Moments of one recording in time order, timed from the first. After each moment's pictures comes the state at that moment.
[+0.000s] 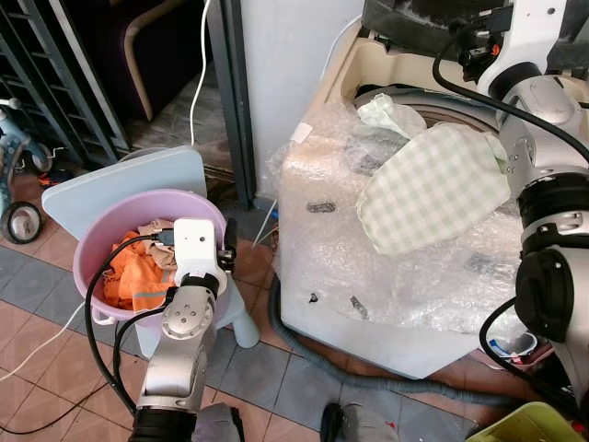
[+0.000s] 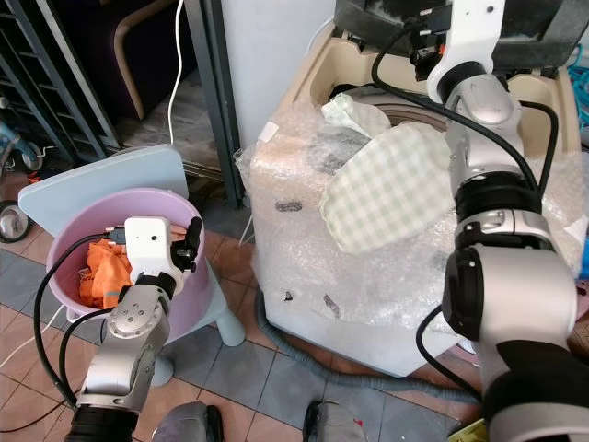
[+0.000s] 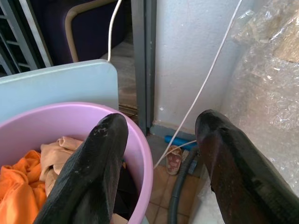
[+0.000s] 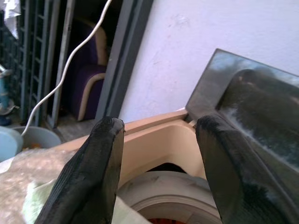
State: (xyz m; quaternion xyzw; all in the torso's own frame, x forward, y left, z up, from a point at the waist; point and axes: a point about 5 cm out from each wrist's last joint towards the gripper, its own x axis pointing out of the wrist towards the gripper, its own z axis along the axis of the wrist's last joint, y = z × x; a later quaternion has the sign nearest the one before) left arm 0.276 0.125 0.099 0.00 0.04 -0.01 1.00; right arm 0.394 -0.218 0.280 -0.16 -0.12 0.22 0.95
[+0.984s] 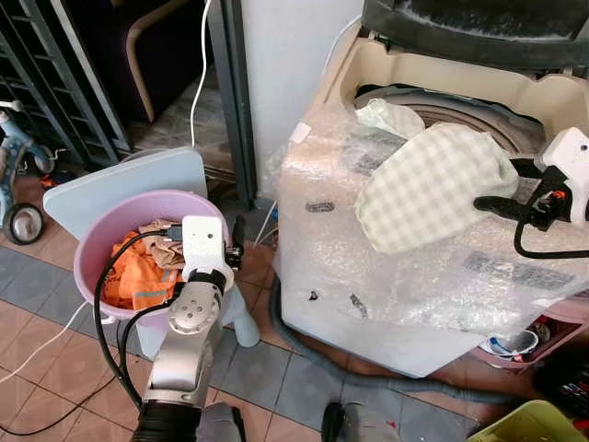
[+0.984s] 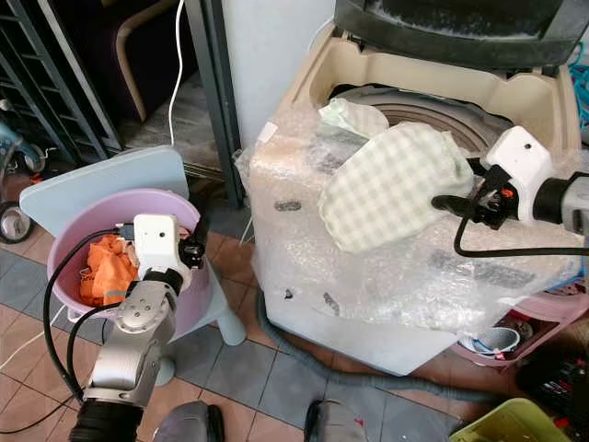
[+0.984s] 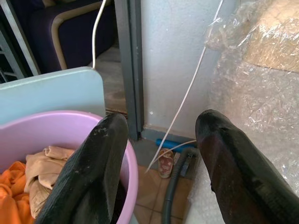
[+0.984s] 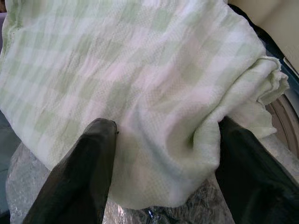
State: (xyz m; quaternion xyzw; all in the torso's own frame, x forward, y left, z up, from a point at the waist) left arm 0.281 0.121 0.101 0.00 0.04 -0.02 1.00; right arm 0.321 -0.316 0.218 -0.29 0.13 0.33 0.89
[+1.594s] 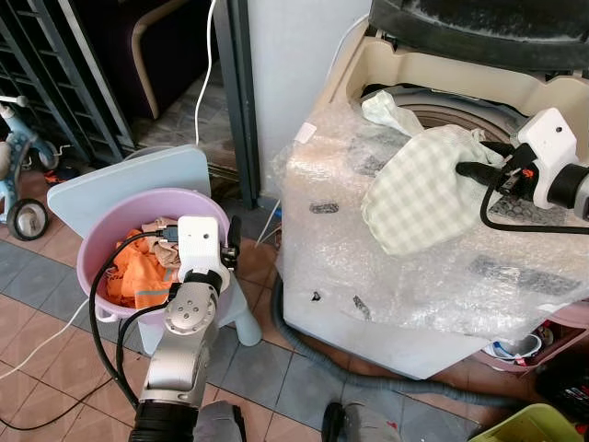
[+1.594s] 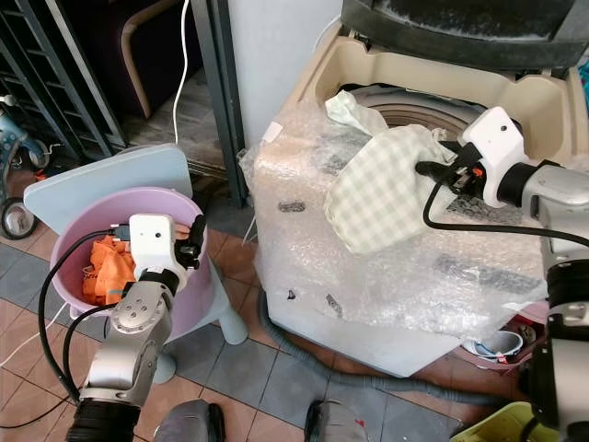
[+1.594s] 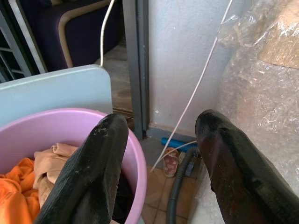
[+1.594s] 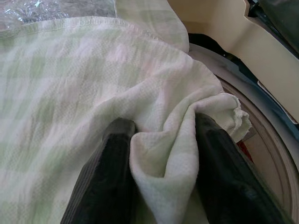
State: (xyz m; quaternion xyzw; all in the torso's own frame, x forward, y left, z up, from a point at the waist) left arm 0.281 0.122 0.100 0.01 0.04 -0.02 1.00; right arm 0.343 -0.298 0.220 -0.25 0.08 0.29 0.92
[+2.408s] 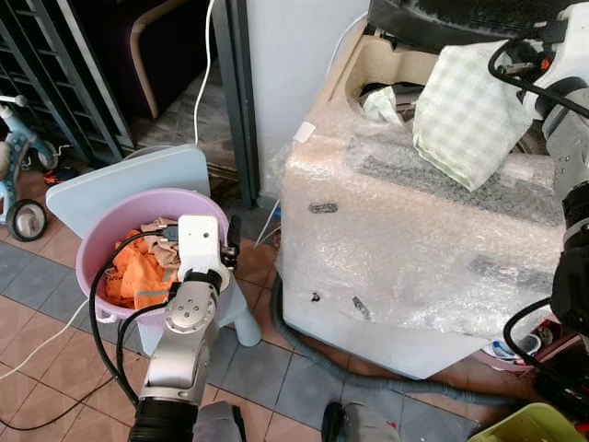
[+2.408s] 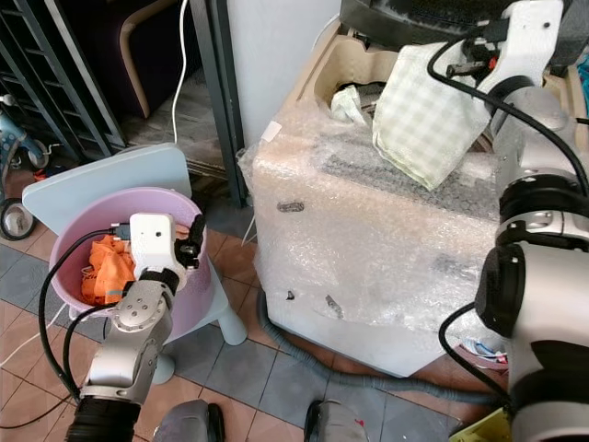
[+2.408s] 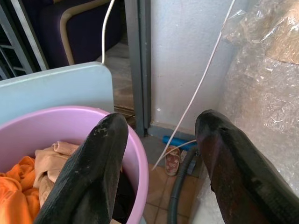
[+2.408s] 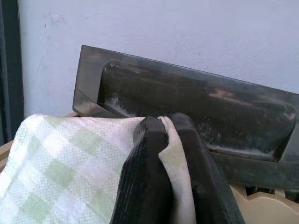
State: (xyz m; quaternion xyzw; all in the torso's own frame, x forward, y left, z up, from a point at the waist) left arm 0.283 0.123 0.100 0.00 0.04 -0.01 1.00; right arm 0.401 -0.269 0.317 -0.11 -0.14 -0.02 0.98
